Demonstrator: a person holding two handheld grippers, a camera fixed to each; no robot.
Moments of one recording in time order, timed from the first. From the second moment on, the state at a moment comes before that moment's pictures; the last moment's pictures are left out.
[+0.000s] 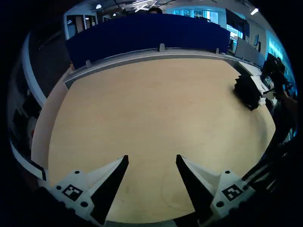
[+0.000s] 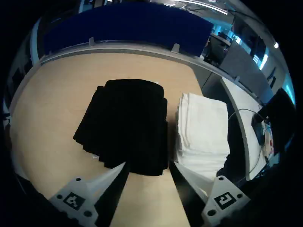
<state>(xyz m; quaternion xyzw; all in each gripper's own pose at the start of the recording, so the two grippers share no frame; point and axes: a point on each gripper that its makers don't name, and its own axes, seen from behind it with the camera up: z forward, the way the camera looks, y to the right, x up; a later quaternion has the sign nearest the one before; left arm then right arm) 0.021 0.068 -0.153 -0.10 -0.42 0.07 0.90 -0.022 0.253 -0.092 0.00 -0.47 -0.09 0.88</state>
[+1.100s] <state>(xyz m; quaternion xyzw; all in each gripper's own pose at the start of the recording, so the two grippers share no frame) 0.026 0.061 -0.156 -0.08 -0.42 0.07 0.90 0.001 0.215 0.008 0.04 -0.42 -0.08 0.90</state>
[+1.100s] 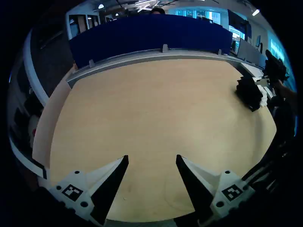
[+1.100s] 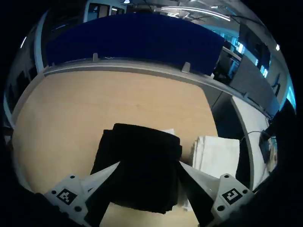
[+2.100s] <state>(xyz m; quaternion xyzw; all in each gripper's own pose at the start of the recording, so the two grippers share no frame) 0.028 0.054 -0.159 -0.07 -0.42 0.07 0.90 -0.009 0.208 0.027 0.04 -0.42 -0.08 0.90</state>
